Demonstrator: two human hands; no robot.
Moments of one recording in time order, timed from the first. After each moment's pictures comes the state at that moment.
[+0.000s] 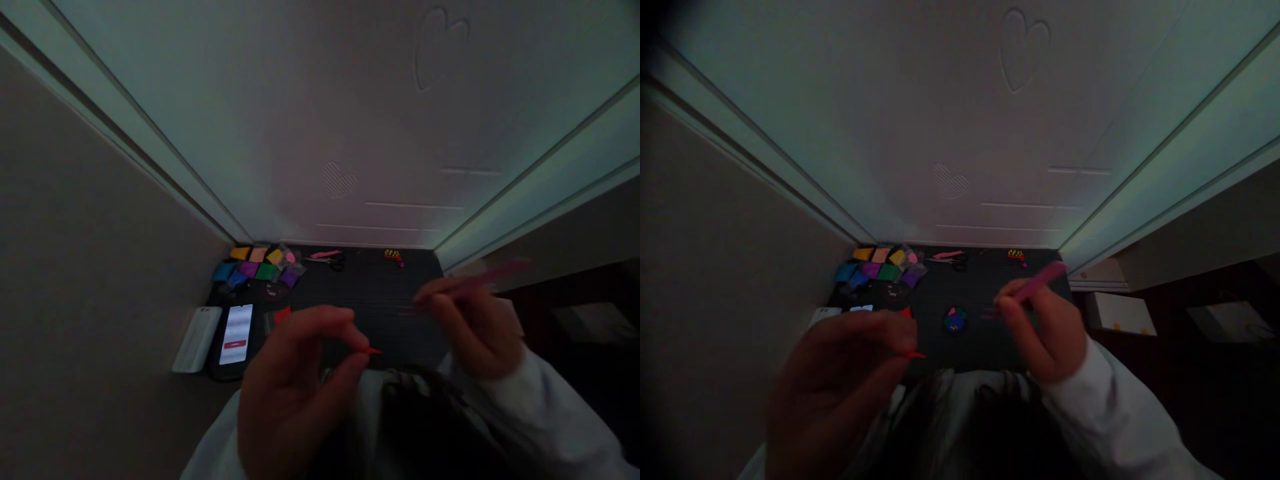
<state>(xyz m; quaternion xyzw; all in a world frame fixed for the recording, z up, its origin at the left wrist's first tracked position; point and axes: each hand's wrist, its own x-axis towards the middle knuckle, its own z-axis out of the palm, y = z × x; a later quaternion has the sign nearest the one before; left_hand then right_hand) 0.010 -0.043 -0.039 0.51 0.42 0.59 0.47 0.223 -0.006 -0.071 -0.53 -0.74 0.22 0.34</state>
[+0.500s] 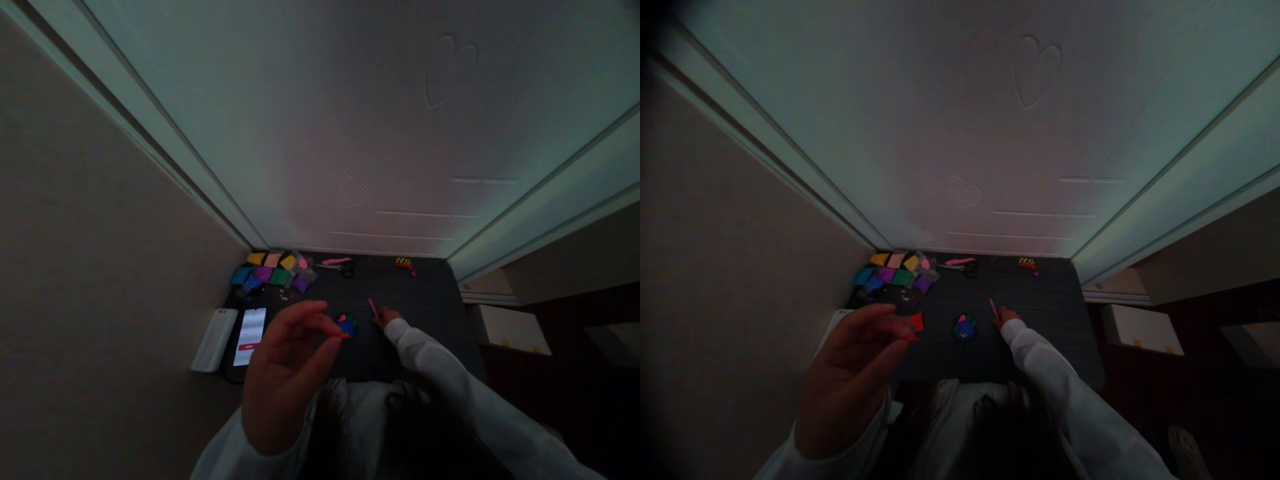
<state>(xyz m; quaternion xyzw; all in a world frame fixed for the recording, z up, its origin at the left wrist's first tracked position) 0.004 -0.040 -0.049 0.34 0.52 0.61 0.48 0.189 0.017 -0.226 -0.55 -0.71 0.35 0.24</state>
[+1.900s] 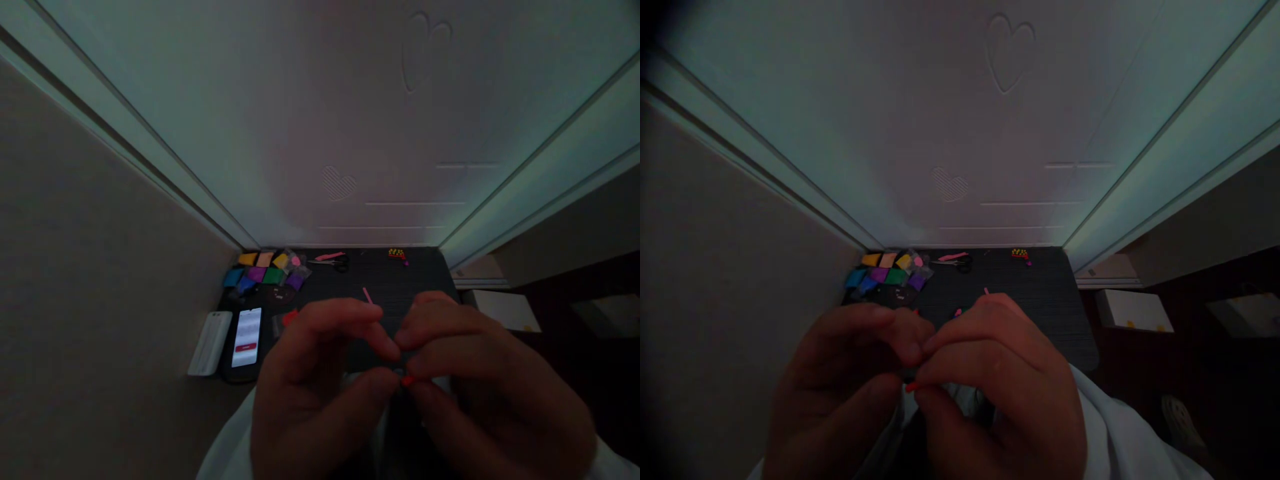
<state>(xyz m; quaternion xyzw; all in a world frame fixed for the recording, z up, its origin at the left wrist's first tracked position) 0.025 -0.046 -0.014 0.45 0.37 0.59 0.56 0.166 -0.037 0.005 -0.36 -0.74 0.24 0.51</state>
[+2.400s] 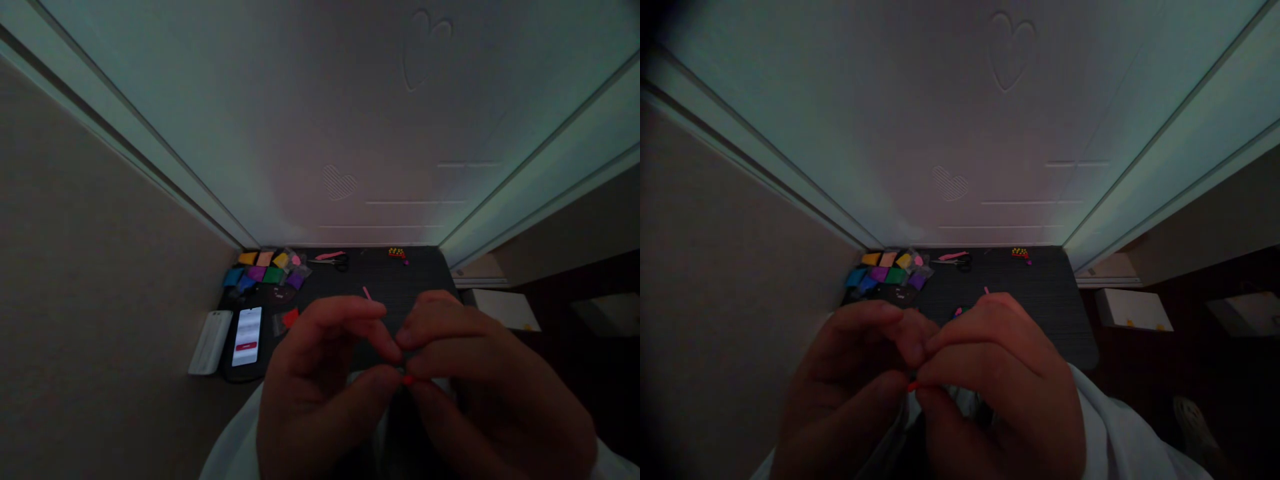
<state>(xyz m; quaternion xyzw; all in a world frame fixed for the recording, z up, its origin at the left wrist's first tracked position) 0.025 -0.044 -0.020 0.43 0.34 0.57 0.62 0.165 -0.037 0.001 -0.38 -0.74 0.21 0.51</state>
